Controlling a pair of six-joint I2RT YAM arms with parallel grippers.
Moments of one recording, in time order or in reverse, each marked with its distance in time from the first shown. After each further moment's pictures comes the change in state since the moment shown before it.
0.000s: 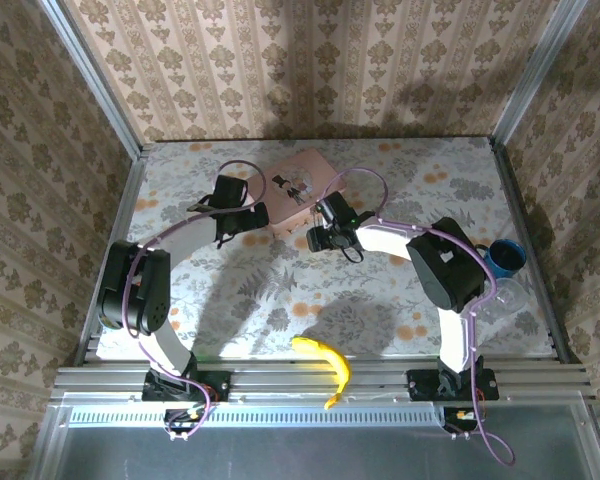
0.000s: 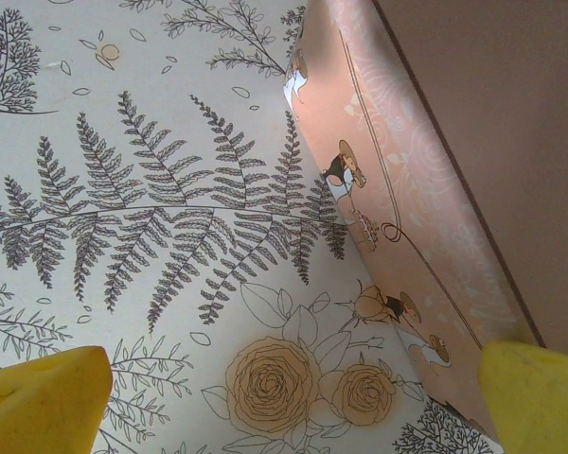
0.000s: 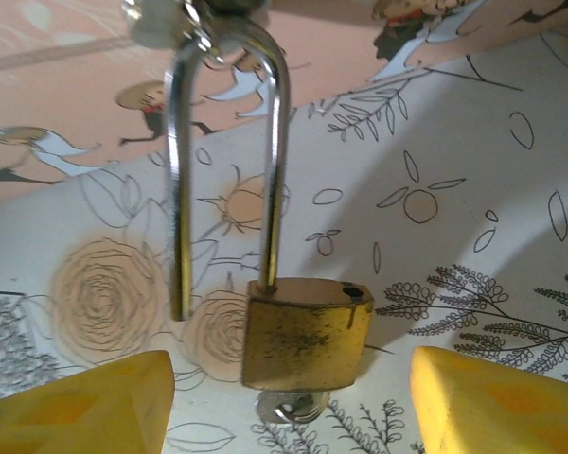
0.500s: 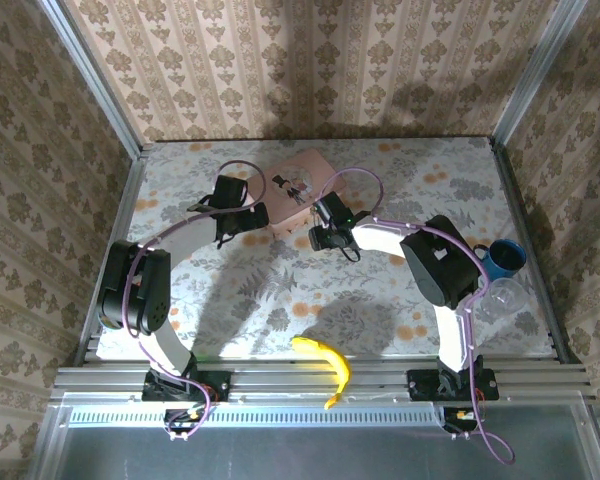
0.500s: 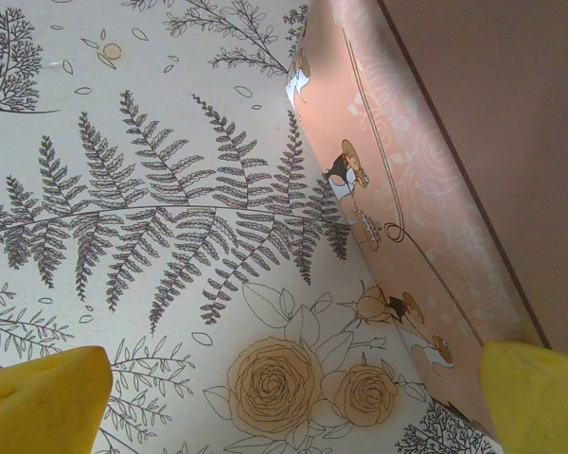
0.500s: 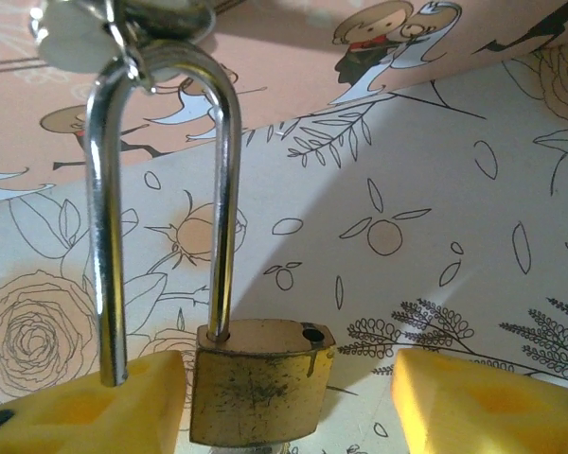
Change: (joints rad) left arm 0.001 0.001 0.000 0.000 -0.002 0.000; right arm 0.005 0.041 0.034 -0.004 0.079 -0.031
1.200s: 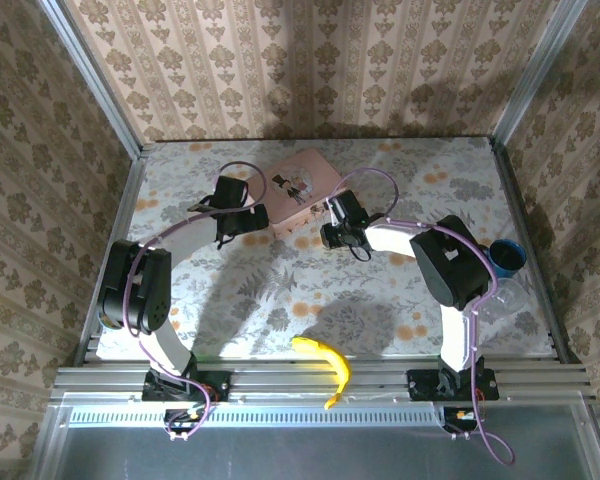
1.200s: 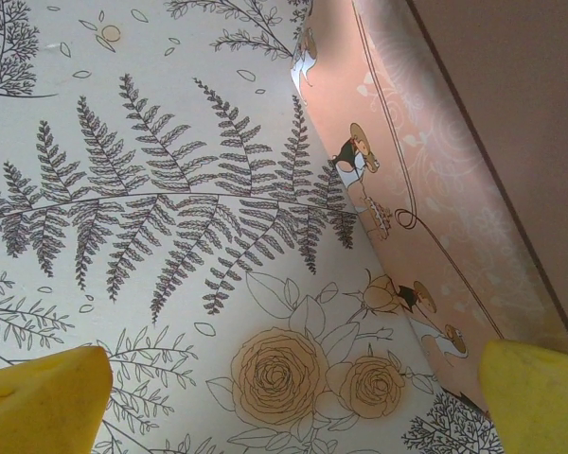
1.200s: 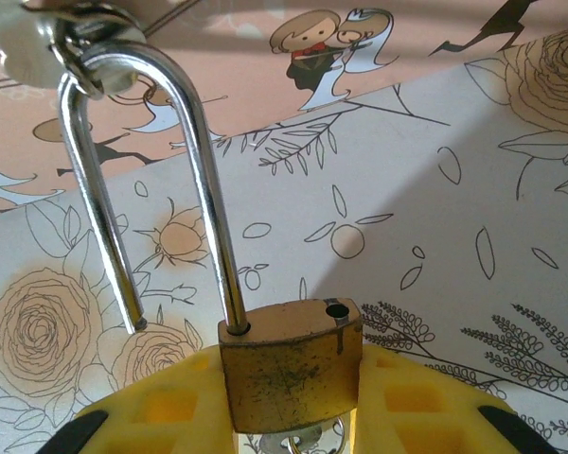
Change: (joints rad) left arm 0.001 0.003 0.000 -0.015 0.001 0.000; right arm -0.069 -0.051 -0.109 0.137 -0.145 -0.014
